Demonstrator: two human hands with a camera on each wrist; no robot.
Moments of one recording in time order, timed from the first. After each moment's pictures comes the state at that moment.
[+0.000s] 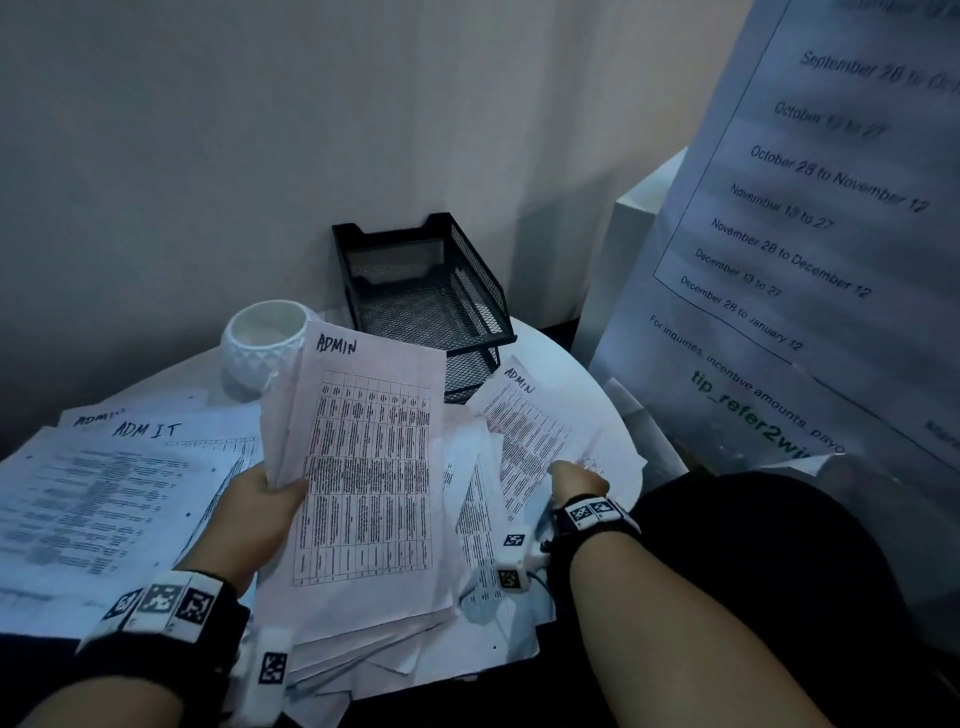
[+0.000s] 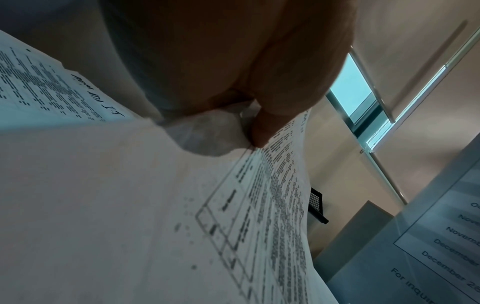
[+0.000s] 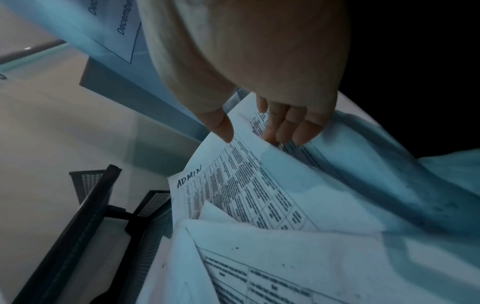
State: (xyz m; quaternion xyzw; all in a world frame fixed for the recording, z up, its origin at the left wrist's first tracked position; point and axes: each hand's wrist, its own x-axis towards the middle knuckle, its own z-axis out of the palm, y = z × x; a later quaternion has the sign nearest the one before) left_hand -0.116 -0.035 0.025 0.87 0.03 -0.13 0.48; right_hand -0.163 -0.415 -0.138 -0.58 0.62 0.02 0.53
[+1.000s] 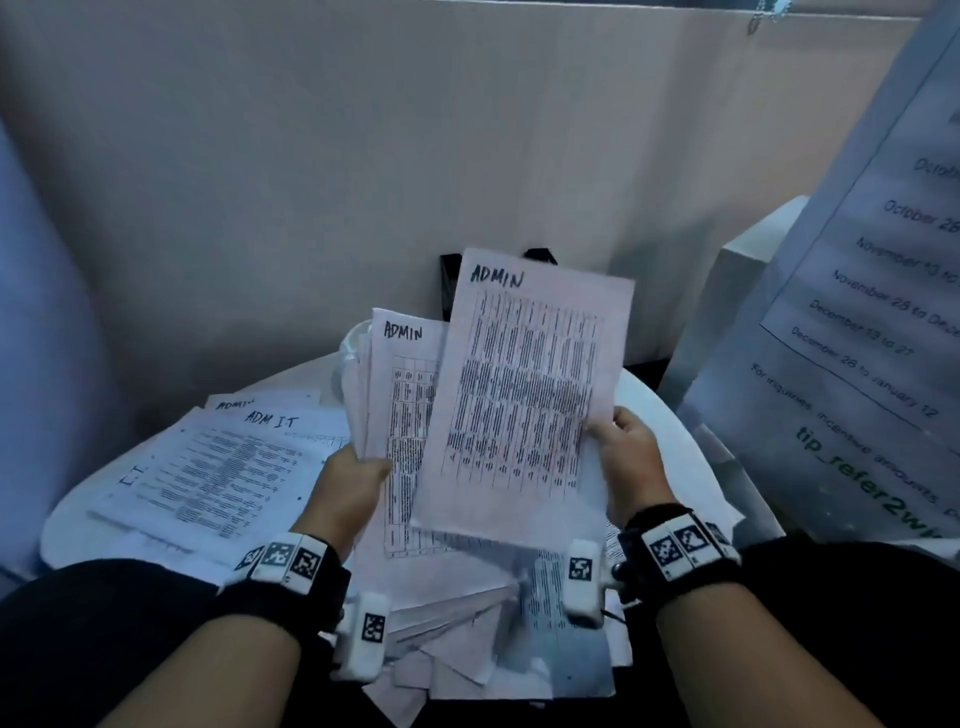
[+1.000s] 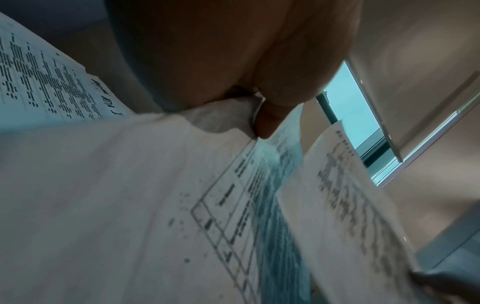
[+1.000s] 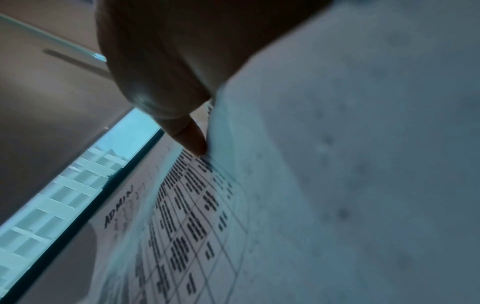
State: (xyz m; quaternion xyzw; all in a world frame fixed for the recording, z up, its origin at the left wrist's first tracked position) left_hand -0.101 -0.018 0.038 0.79 0.06 -0.11 0.59; right_hand -0.159 -0.306 0.040 -0.59 0.28 -0.16 0.74
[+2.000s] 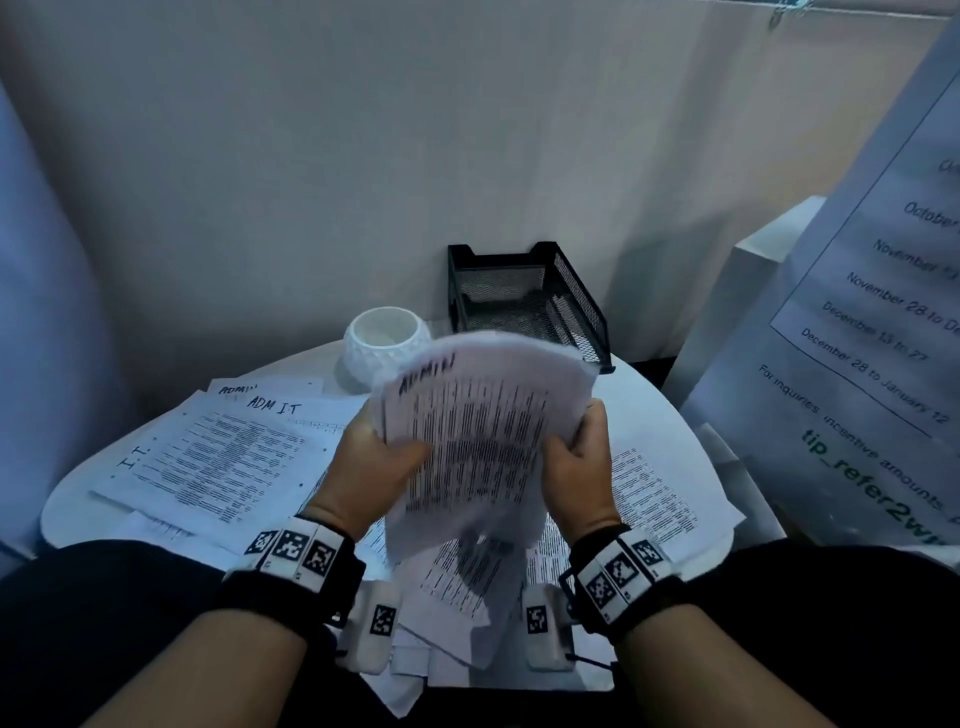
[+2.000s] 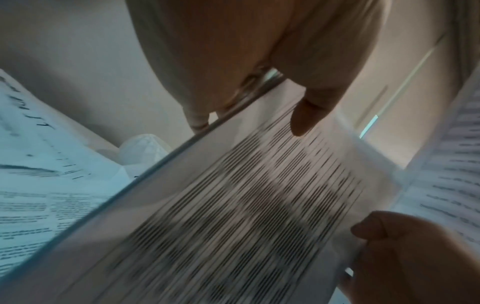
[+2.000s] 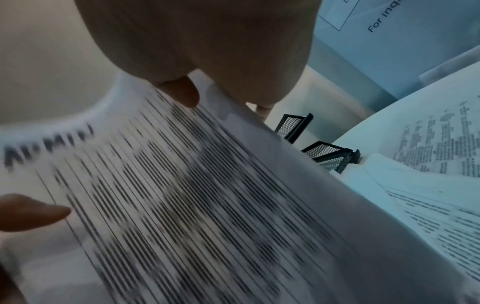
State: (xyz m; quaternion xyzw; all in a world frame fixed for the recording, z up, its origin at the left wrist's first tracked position) left_hand -0.120 -0.031 0.073 0.78 -0.09 -0.05 0.62; right_hand -0.170 -0.239 0.037 -0.71 0.13 -0.25 0.64
